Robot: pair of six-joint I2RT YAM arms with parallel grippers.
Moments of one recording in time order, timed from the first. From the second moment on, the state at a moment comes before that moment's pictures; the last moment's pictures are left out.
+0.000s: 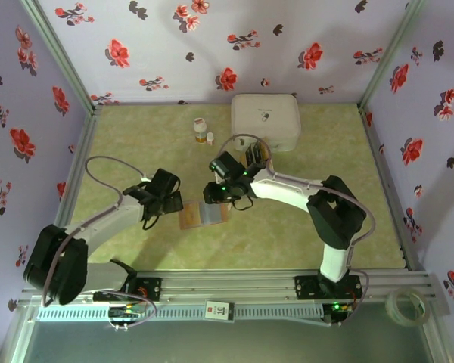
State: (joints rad) left arm -0.54 1.28 0.71 -0.61 -0.33 -0.69; right arm 0.85 1.81 1.24 -0.45 -0.21 0.61
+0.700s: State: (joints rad) left arm -0.61 1.21 0.67 -0.53 -0.25 -0.71; right arm 0.80 1.66 1.18 -0.49 -0.19 0.55
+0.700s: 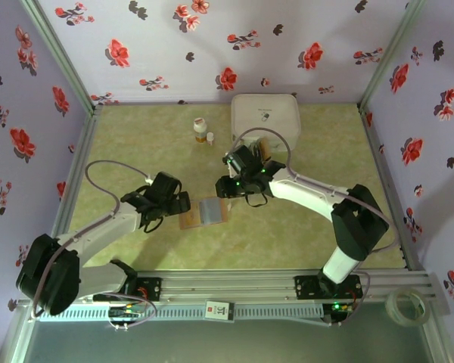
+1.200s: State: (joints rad) left arm -0.65 1.30 0.66 -0.49 -0.25 -0.73; right arm 0.86 1.75 1.12 -0.38 -0.24 0.63
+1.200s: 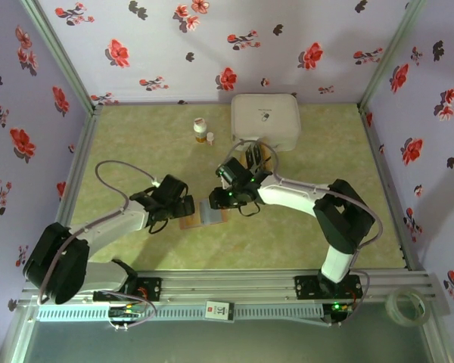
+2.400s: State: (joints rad) left arm -0.65 1.18 0.52 -0.49 -0.34 -0.85; right arm 0.87 1.78 1.07 -0.31 -0.19 0.70
